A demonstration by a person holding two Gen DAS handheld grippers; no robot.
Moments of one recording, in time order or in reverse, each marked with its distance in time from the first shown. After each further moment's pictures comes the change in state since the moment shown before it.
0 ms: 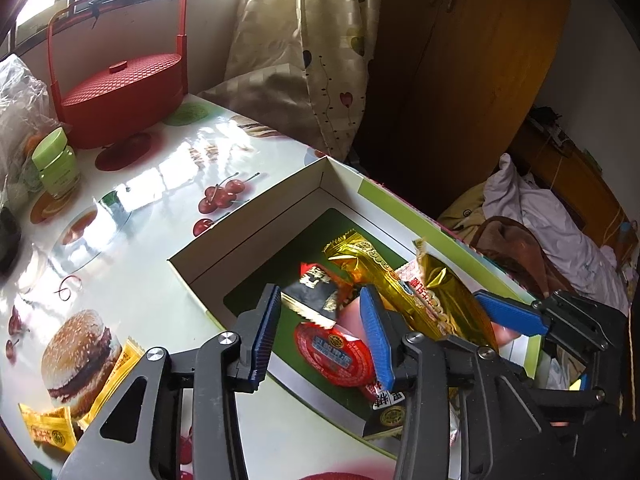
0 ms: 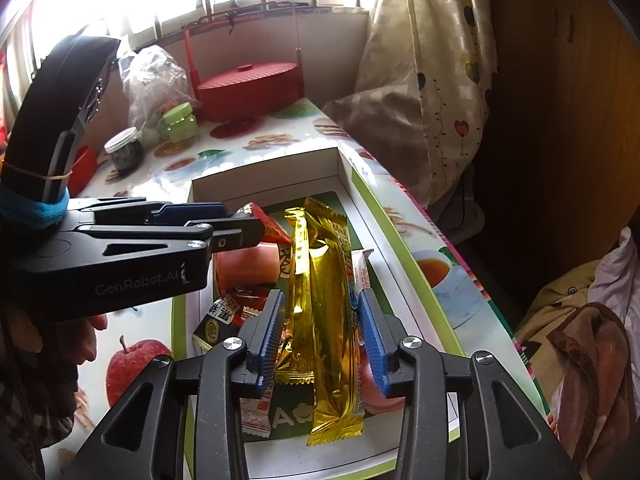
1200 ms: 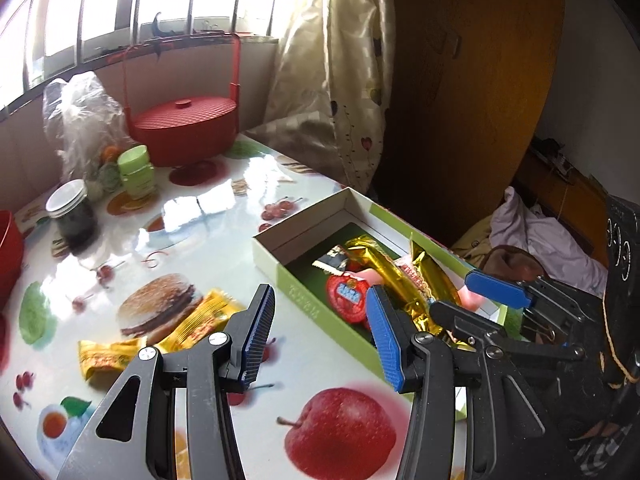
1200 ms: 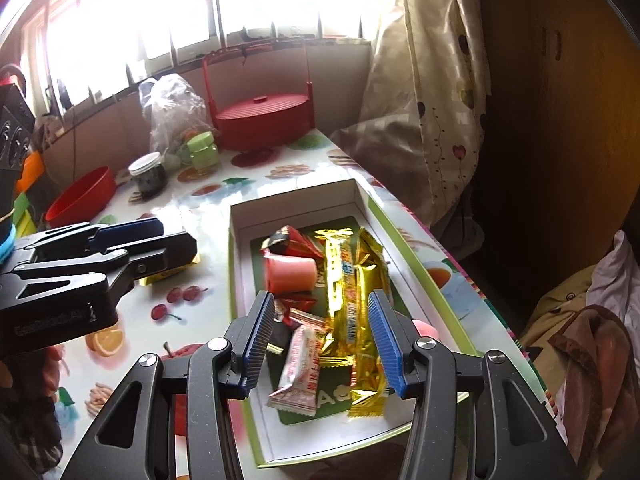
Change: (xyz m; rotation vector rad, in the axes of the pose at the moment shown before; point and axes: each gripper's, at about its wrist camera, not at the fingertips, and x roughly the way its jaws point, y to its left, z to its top) left arm -0.099 0.002 -0.041 -0.039 -0.163 0.090; right arm -0.044 0.024 -0.008 0.009 -0.100 0.013
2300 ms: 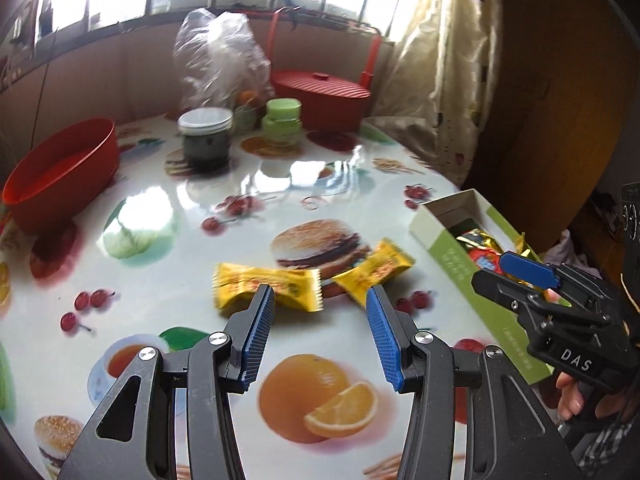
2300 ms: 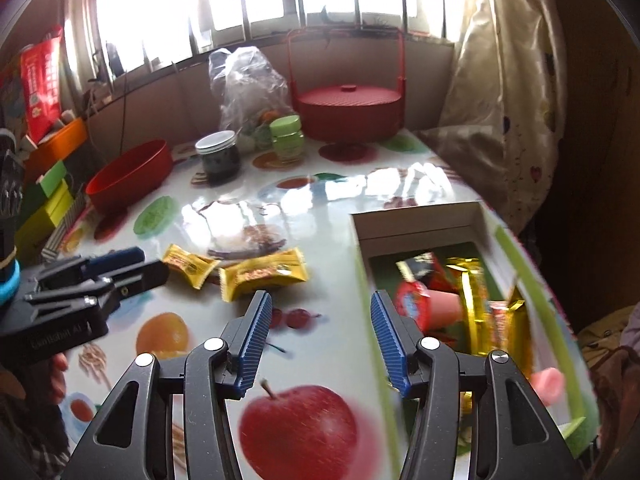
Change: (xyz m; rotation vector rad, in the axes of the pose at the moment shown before) left arm -0.040 0.121 -0.055 -0.245 0.003 0.174; right arm 0.043 0.088 0.025 -0.112 0.055 0.159
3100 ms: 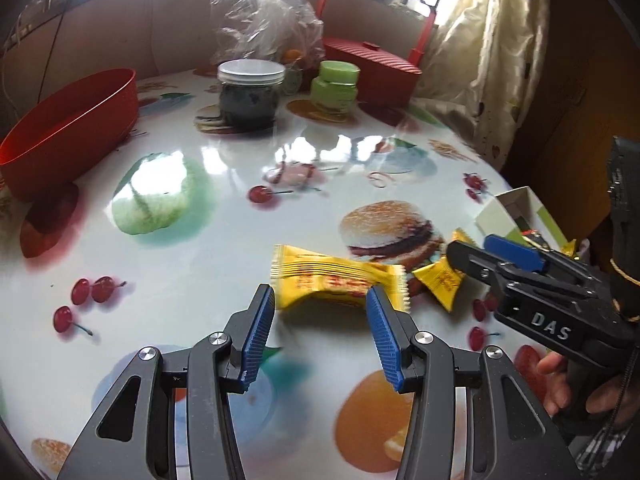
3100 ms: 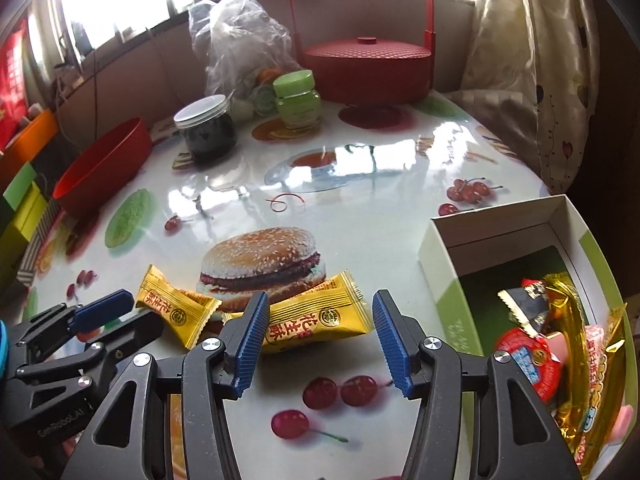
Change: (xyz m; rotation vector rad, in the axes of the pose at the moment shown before) left arm 0.042 0.047 0.001 -0.069 0.090 0.049; right arm 0.091 0.032 0.029 0.037 0.124 -0.012
